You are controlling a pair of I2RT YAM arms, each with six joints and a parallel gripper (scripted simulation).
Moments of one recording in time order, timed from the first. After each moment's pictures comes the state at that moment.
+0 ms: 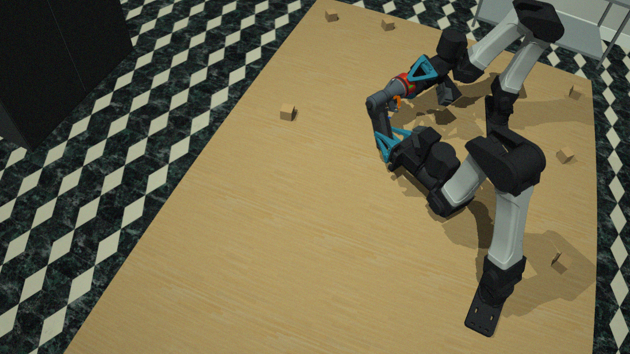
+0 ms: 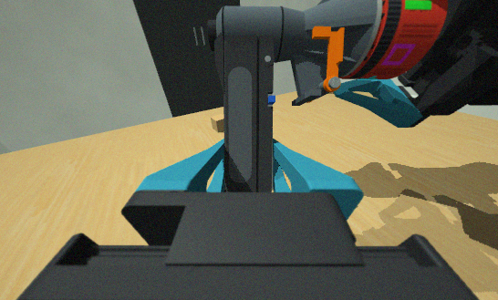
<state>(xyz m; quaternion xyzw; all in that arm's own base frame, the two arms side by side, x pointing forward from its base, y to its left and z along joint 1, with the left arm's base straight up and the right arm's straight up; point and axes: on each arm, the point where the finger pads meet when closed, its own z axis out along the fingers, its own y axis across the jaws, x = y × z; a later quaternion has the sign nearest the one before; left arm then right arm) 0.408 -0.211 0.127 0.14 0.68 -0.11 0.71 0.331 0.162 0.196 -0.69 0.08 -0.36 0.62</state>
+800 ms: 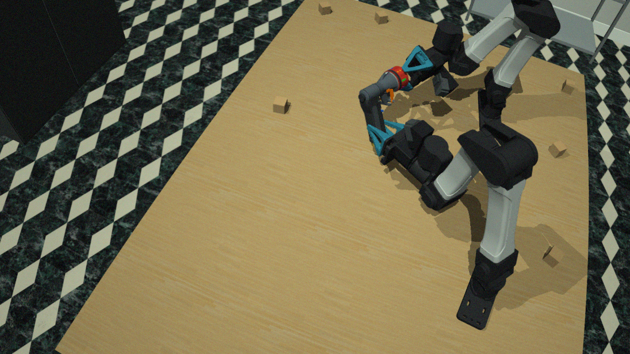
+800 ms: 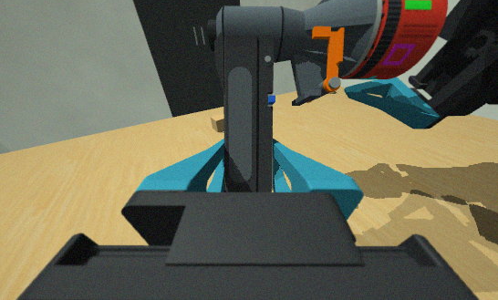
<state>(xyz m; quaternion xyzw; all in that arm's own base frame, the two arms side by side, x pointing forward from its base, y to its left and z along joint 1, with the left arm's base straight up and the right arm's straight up) 0.408 -0.211 0.127 0.14 0.68 -0.12 0.71 0.324 0.152 0.195 -0.69 0.11 -0.34 0.63</state>
